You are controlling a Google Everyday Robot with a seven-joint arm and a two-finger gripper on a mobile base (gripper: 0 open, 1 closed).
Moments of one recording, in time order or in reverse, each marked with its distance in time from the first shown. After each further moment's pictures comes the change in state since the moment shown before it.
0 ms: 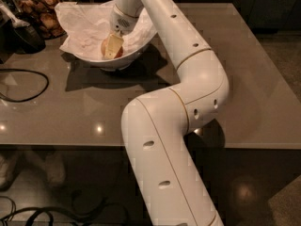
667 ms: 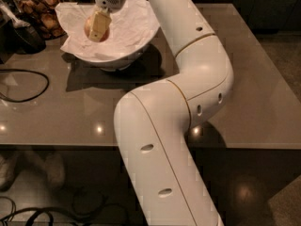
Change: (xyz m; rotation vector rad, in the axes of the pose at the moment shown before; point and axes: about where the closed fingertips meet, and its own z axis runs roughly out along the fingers) arm -0.066 0.024 -0.061 0.050 -0.072 -0.097
